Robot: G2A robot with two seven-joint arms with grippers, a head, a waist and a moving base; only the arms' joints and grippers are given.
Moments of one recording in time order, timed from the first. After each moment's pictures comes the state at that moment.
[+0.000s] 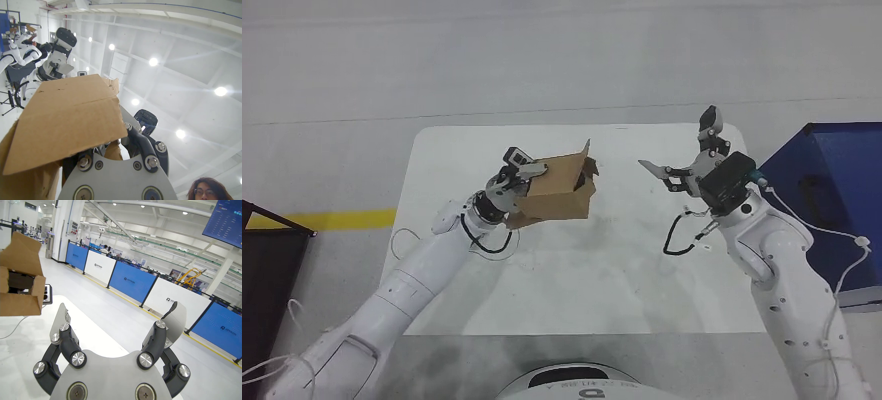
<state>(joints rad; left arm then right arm) 0.99 -1.15 -0.77 -1.20 -1.50 -0.26 -1.28 -1.53 -1.06 1.50 -1.95 -1.38 -0.44 -0.26</state>
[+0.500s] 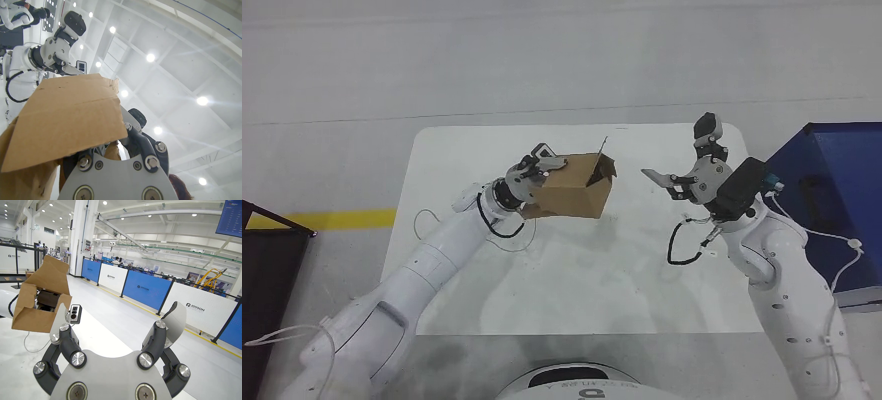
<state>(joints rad) 0.83 -1.27 -0.67 -0.95 -1.57 -0.10 -1.44 -1.54 -1.06 1.50 -1.90 -1.25 -0.53 -0.34</state>
